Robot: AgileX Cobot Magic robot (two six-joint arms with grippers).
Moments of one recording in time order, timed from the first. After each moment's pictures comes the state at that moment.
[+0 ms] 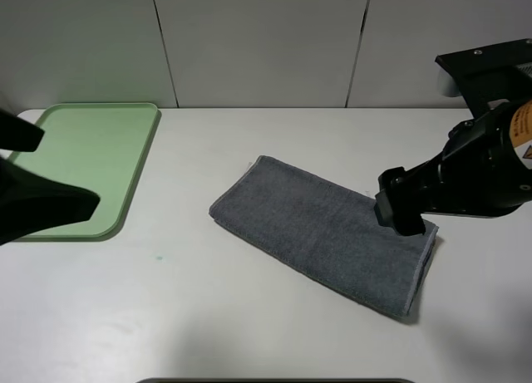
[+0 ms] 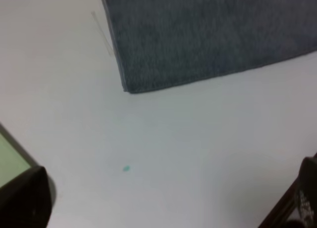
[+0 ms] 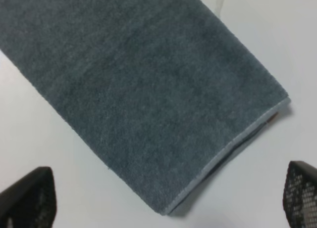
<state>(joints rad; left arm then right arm) -0.62 0.70 -0.68 -0.07 0.69 0.20 0.81 1.14 -0.77 -0.33 0.89 0.66</state>
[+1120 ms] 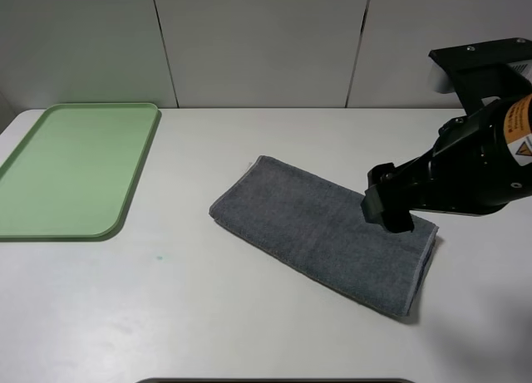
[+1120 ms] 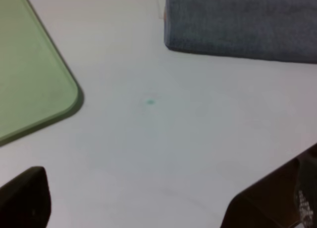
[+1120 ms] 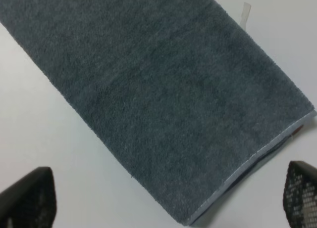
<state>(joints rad) -0.62 0.00 -0.50 0.09 1.06 -0.16 0.81 1.14 -0.77 -0.30 0.83 0.64</state>
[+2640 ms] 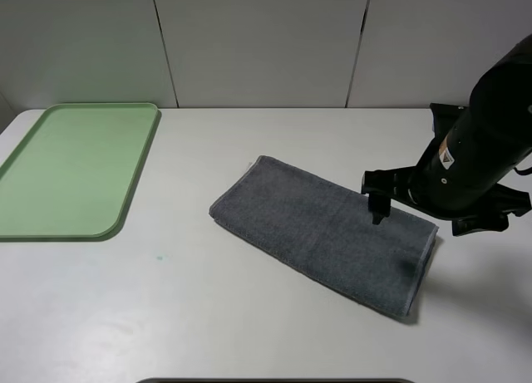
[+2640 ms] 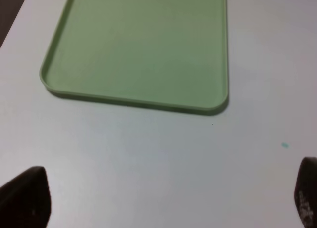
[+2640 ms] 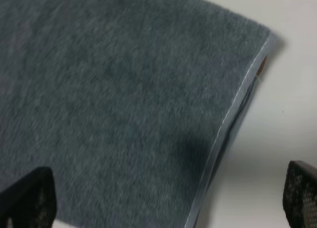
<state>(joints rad) 0.02 0.00 -0.50 0.10 1.06 -0.16 0.54 1.47 -0.77 -0.24 0.74 0.89</state>
